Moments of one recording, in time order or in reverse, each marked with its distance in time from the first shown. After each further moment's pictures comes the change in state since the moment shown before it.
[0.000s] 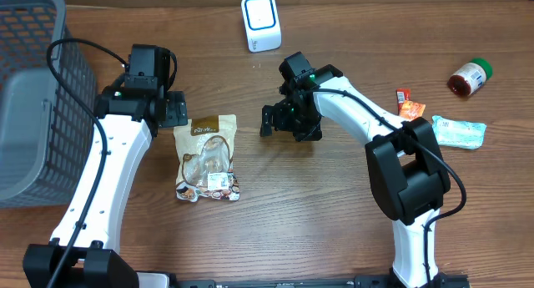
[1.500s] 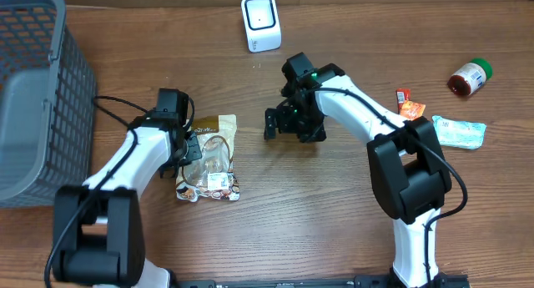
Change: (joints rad) left arm 0.000 0.177 -0.353 0.272 0.267 -0.188; right arm -0.026 0.000 0.014 -0.082 0.003 -0.070
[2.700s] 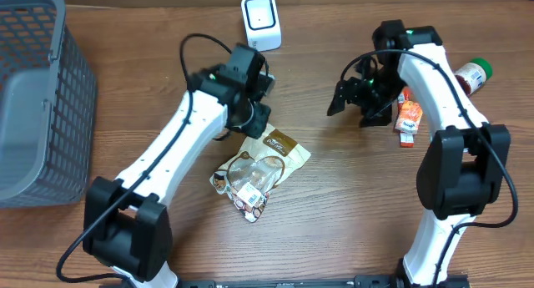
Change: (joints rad) left arm -0.338 0.087 0.575 -0.408 0.217 0.296; right arm -0.340 -0.078 0.146 -0.378 -0.084 -0.182
